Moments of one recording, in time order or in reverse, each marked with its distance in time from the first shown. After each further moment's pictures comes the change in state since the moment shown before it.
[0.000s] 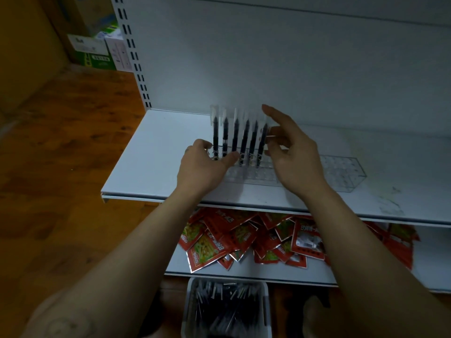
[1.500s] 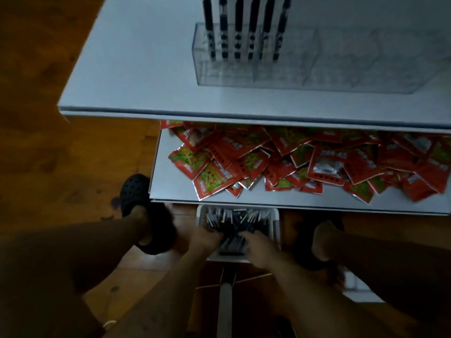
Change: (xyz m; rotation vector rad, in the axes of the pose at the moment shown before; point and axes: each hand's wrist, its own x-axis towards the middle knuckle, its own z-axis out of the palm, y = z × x) left_hand -0.162 -0.265 0.118 0.068 -0.468 -0.826; right_hand -0.288 0.208 0.142 -0.437 -1.080 0.777
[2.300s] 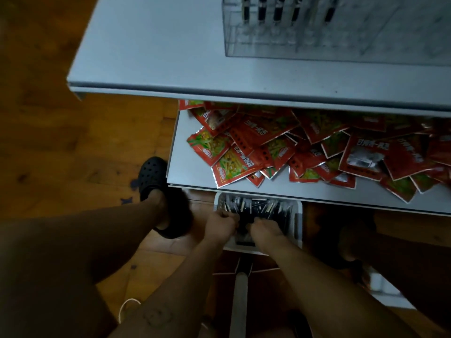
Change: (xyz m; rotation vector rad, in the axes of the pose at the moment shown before) left_hand -0.011 0.011 -0.009 -0.318 0.023 0.028; right_hand 0.051 -0.024 0.017 -0.553 0.098 -0.272
